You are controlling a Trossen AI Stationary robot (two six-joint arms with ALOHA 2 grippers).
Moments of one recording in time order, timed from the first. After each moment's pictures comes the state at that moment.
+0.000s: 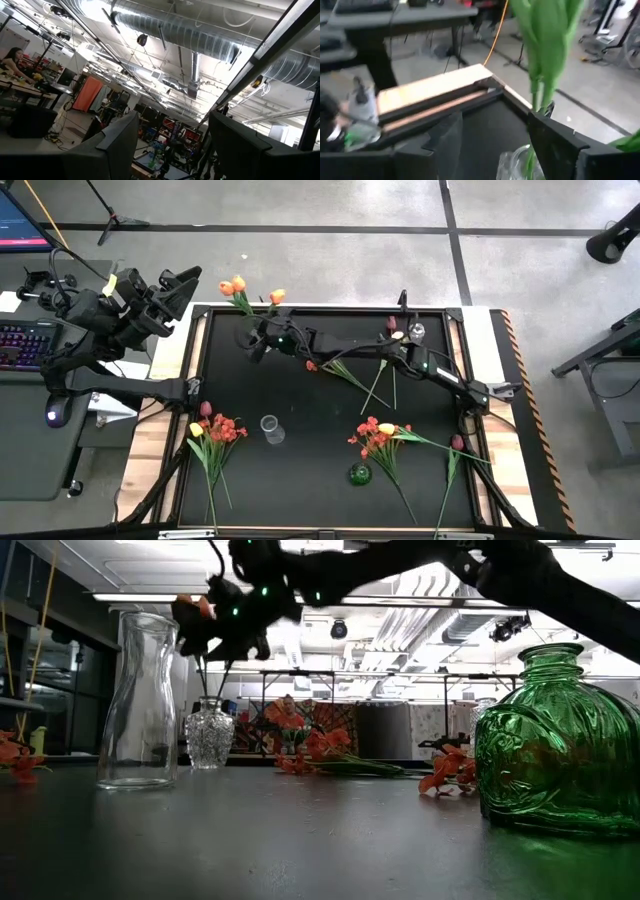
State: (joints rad) left arm 0.13 0.70 1.12 0.09 -0.30 -0.34; right arm -0.17 2.50 2.31 -0.13 0.34 0.09
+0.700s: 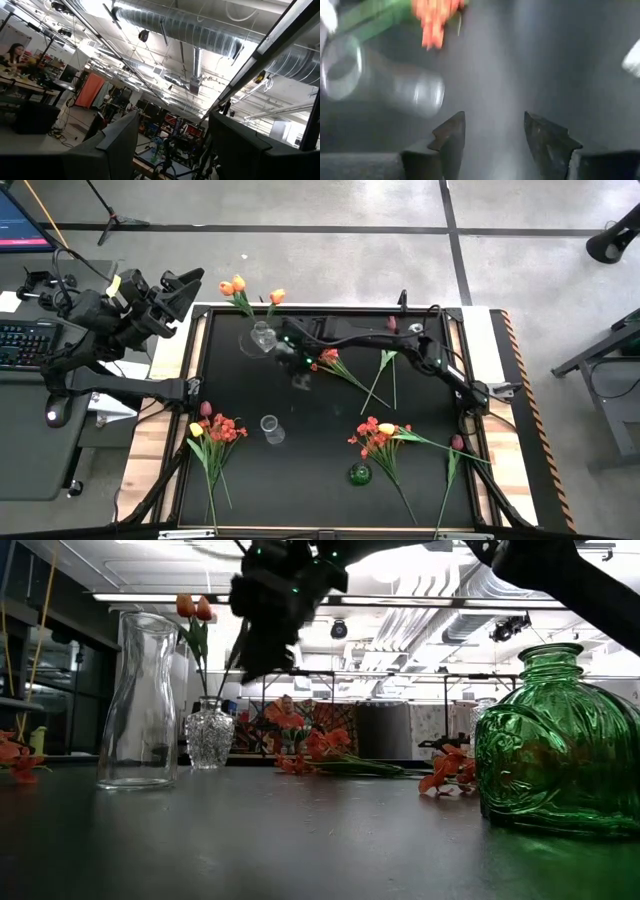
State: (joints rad) left arm 0.13 0.70 1.12 0.06 -0.30 -0.34; right arm -0.18 2.36 2.31 -1.03 -0.37 -0.12
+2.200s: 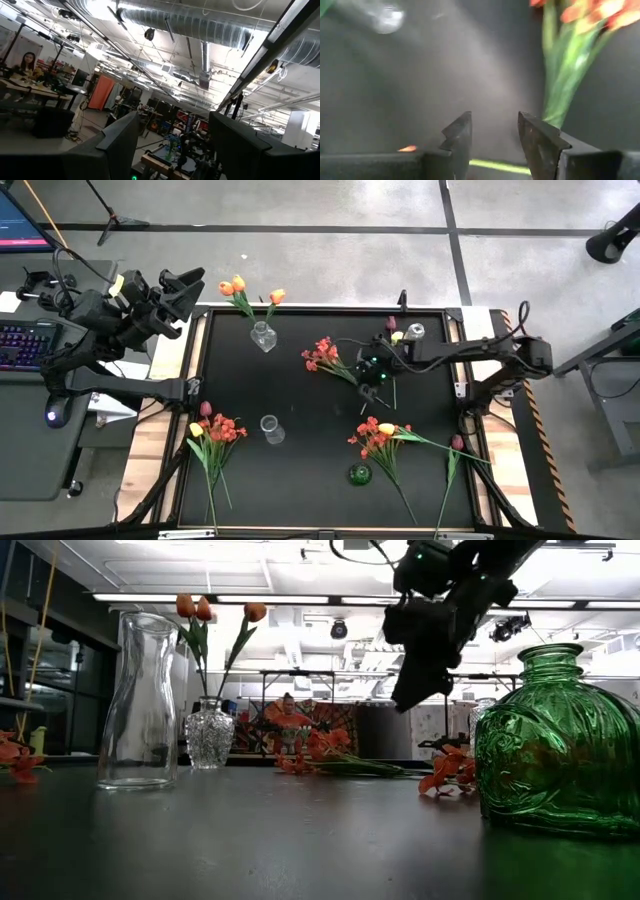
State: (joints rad) left arm 0.13 0.70 1.12 0.04 -0.33 -0.26; right arm -0.19 1.50 0.93 -0.38 -0.14 0.27
